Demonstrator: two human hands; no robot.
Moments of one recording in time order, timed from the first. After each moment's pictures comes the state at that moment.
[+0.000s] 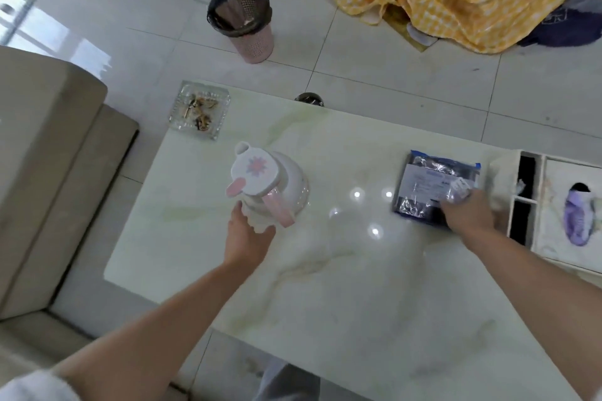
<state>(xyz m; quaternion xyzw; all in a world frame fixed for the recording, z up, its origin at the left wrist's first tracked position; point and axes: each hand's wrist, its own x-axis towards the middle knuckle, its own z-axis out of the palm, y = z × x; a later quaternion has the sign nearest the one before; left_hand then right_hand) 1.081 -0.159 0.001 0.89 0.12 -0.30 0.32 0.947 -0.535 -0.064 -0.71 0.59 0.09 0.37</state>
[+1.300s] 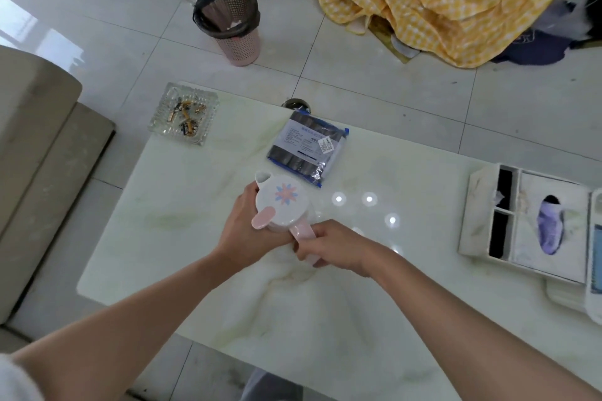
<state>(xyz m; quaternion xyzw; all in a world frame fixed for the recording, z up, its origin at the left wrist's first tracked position) 1.106 -0.186 0.041 0.88 -0.12 -0.26 0.38 1.020 -0.355 0.050 -0.64 0.23 0.36 0.63</state>
